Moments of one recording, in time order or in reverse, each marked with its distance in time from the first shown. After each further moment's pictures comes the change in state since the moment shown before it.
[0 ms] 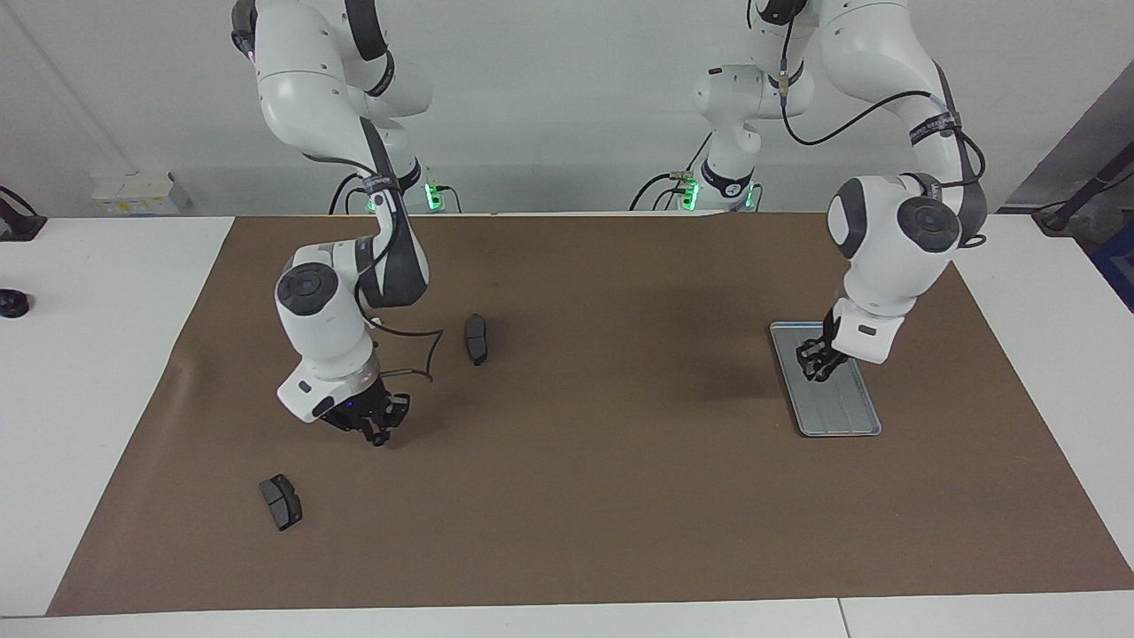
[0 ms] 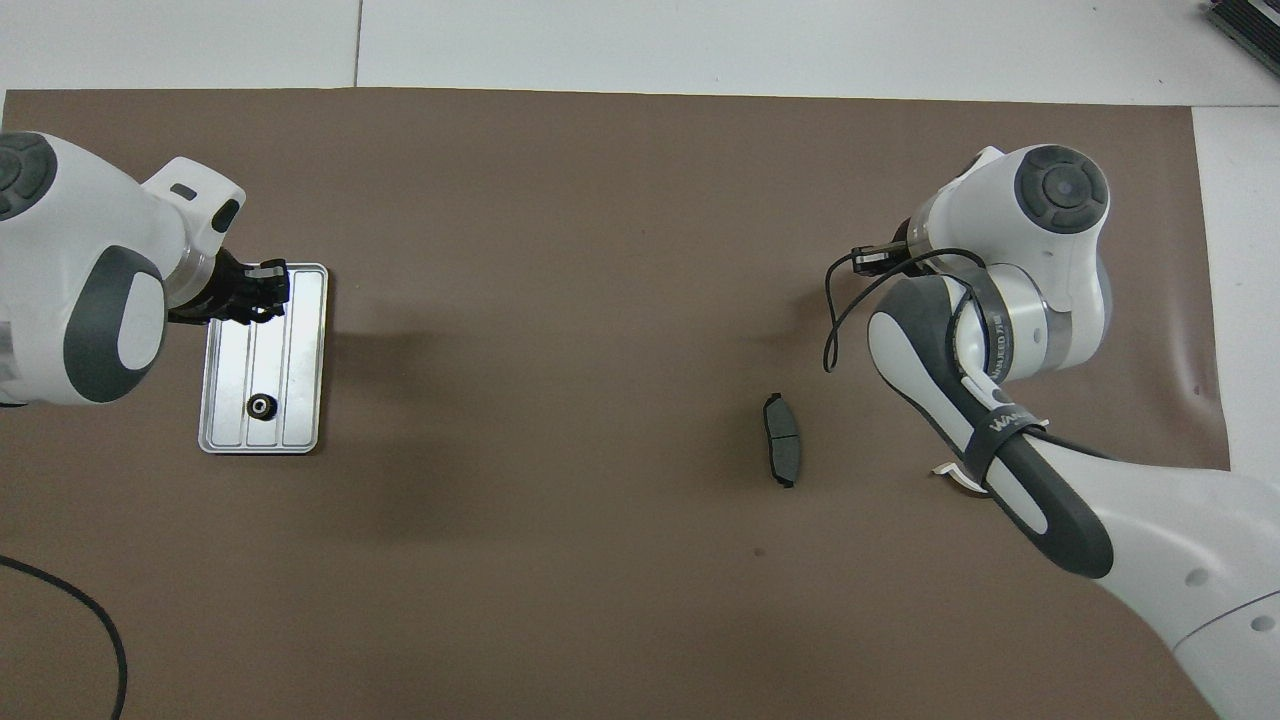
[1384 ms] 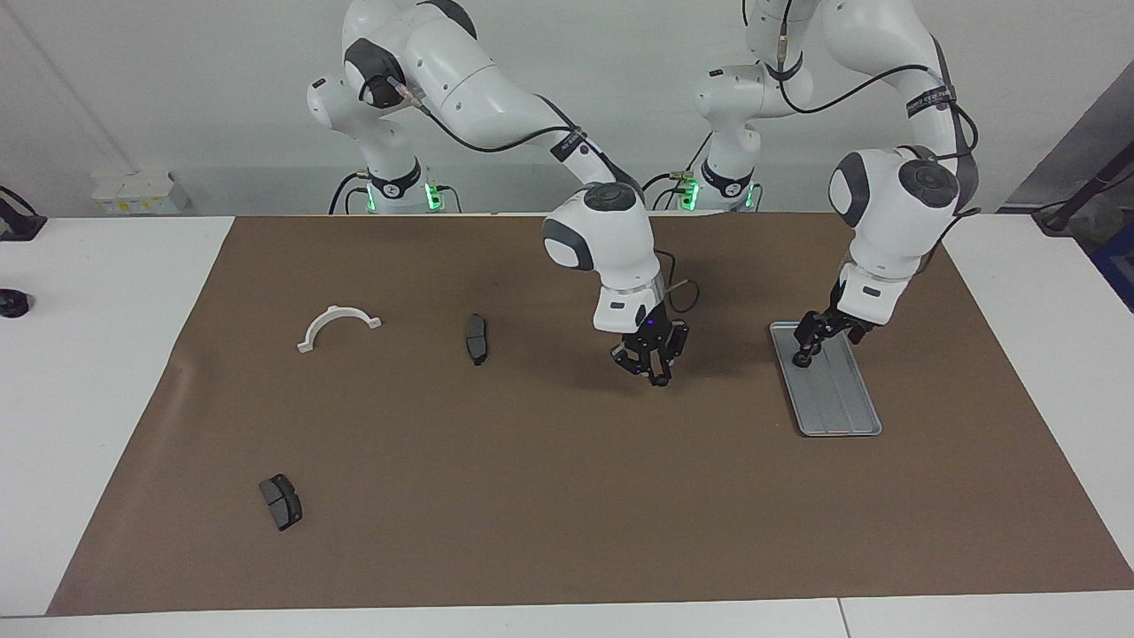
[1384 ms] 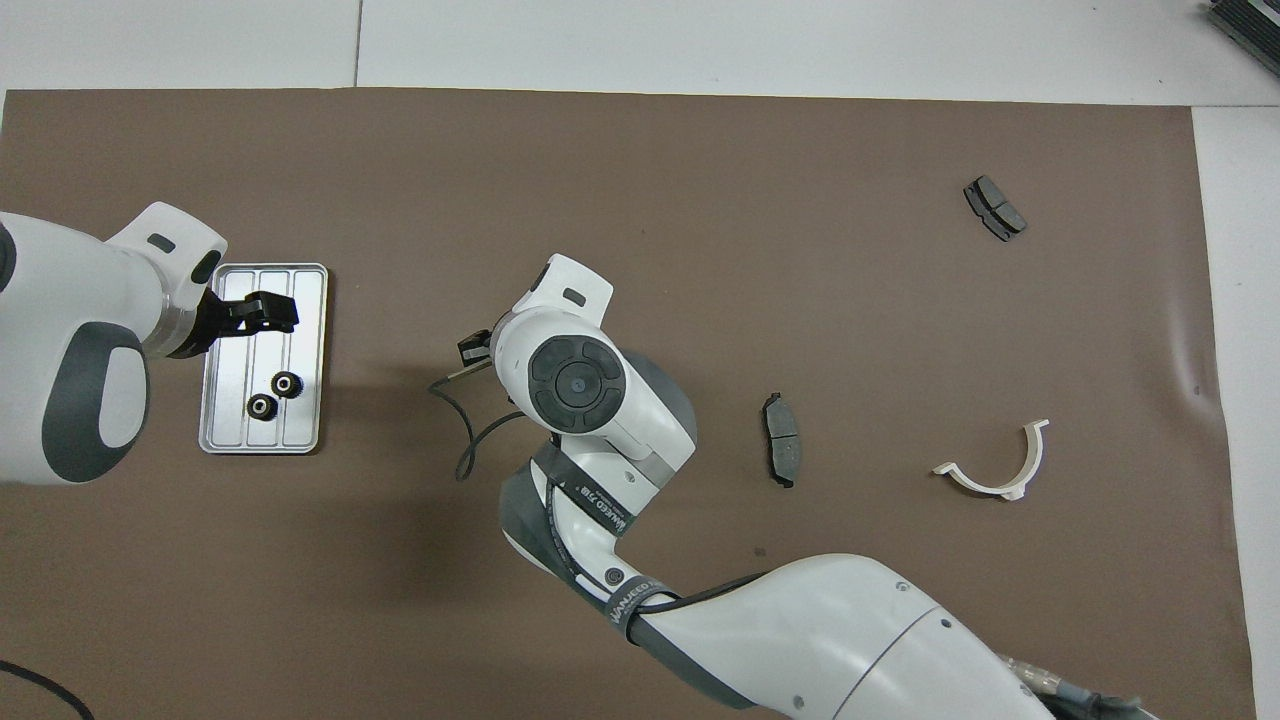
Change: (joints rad) left arm 0.000 -0.171 -0.038 -0.165 -0.004 0.105 0.018; right arm 0.527 0.227 0.031 0.246 -0.086 0.253 0.443
